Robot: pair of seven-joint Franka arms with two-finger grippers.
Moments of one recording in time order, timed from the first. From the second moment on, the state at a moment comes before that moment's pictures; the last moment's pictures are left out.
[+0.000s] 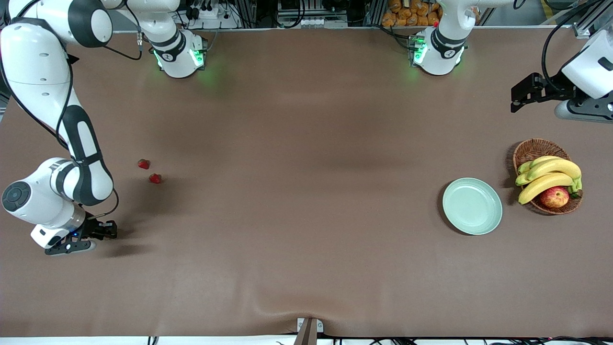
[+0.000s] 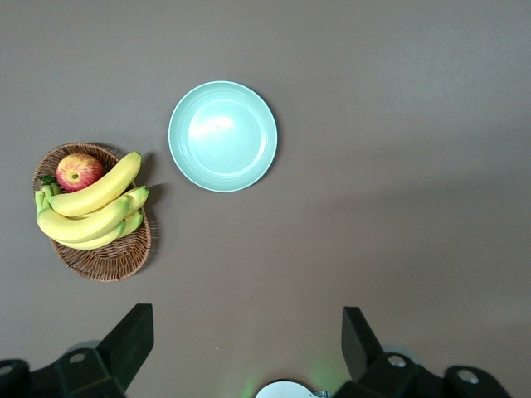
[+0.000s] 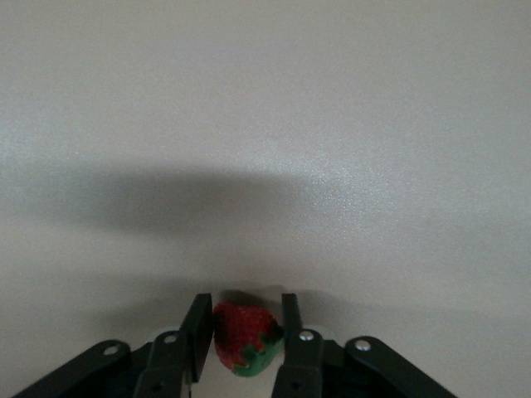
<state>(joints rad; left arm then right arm) -0.06 0.00 -0.06 -1.48 0.02 1.43 0.03 -0.11 0.78 -0.12 -1.60 0.16 2.50 -0.48</state>
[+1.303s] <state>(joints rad) -0.03 0.01 -0.06 -1.49 0.02 1.43 0.03 0.00 0.72 -0.07 -1.32 0.17 1.95 -0.09</state>
